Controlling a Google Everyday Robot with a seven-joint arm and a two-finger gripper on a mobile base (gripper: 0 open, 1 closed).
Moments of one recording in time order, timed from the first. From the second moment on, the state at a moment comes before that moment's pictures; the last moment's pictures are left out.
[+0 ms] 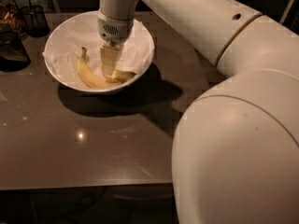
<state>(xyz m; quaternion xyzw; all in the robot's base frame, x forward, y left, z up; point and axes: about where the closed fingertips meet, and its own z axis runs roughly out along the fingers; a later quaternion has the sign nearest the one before) 0.632 0.099 0.892 -0.63 0.76 0.06 0.11</state>
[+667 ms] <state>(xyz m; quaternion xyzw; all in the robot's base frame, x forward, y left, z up) 0.645 0.097 0.886 -0.59 0.80 0.06 0.09</state>
